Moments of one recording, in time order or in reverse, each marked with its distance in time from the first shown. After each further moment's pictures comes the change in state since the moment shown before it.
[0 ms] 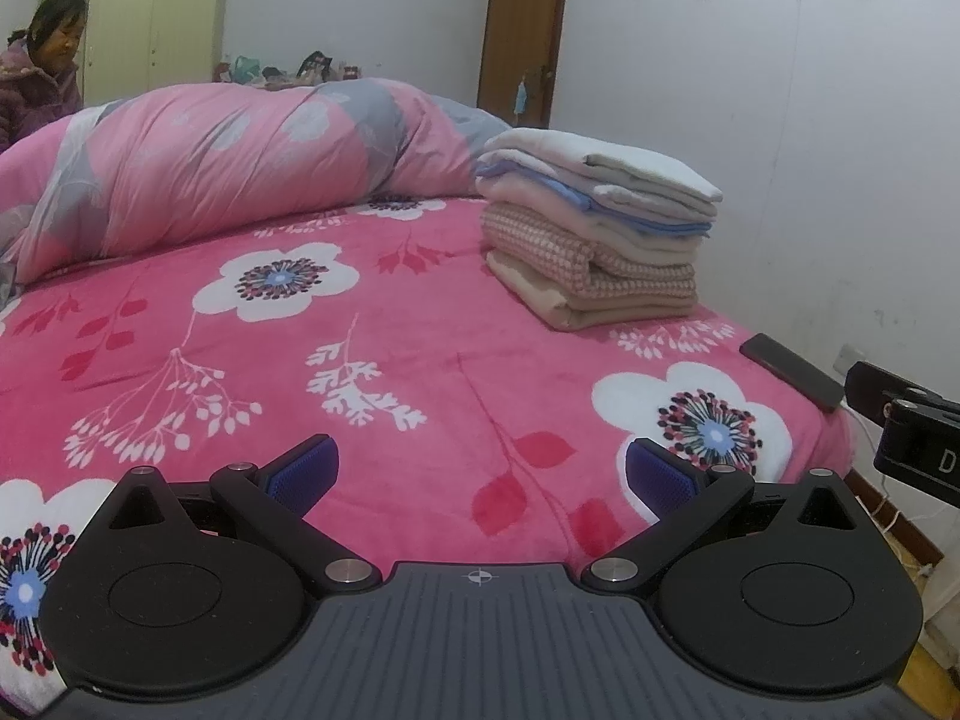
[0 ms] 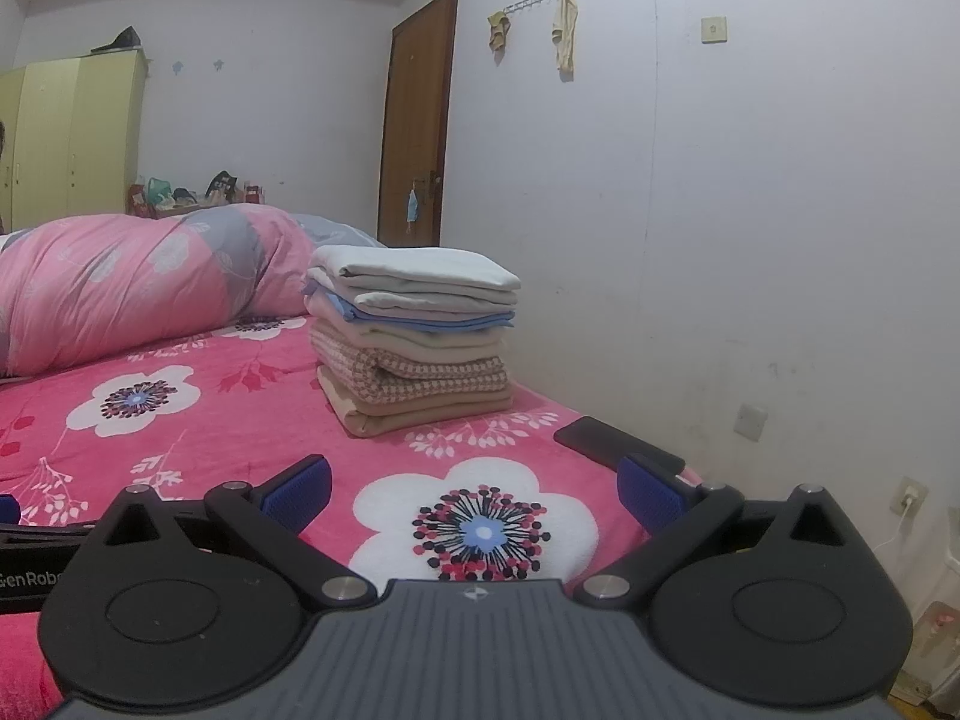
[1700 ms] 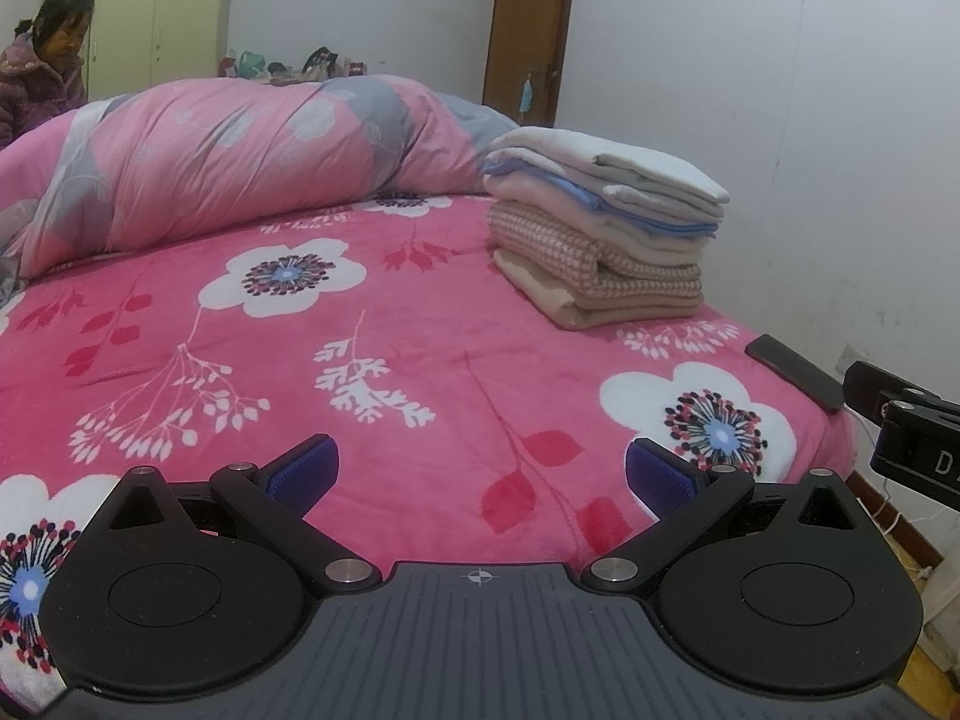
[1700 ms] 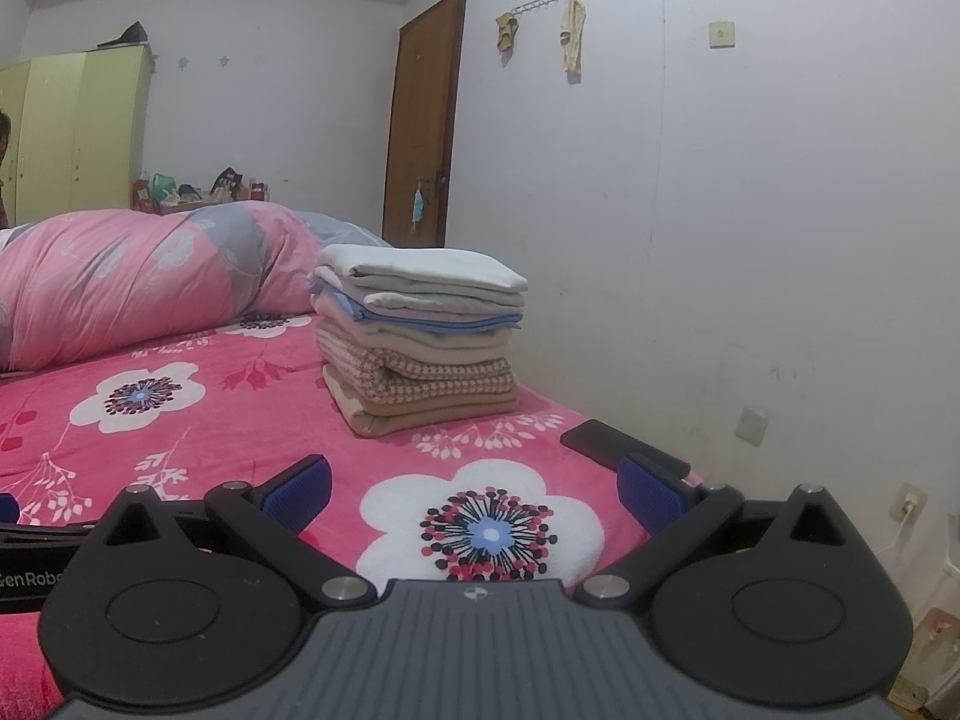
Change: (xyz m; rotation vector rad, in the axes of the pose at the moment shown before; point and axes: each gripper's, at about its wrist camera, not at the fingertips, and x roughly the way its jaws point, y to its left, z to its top) left arm -0.001 0.006 0.002 -0.011 0.003 0.007; right arm -0.001 0.008 0.001 -0.013 0.000 0.003
